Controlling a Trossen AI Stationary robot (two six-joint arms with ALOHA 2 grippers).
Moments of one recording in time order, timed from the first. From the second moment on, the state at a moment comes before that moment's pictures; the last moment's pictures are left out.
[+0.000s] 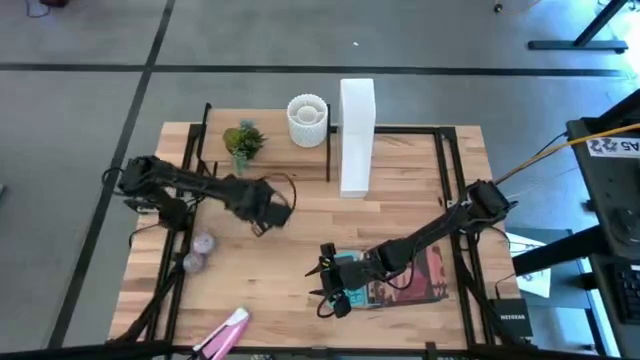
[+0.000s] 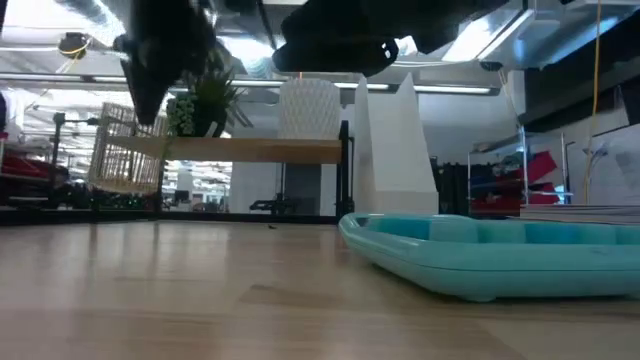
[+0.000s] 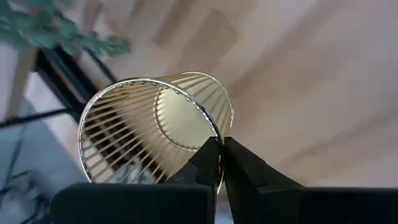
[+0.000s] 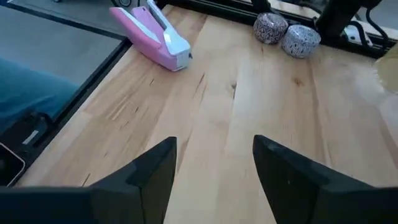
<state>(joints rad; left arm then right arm) -0.03 1.64 1.29 -1.52 -0.37 -0.85 0.48 1.88 1.12 0.25 0.24 0.03</state>
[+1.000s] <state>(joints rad) 0.28 1.45 1.02 -1.23 -0.44 -0.69 0.50 1.88 1.12 0.24 0.25 0.06</state>
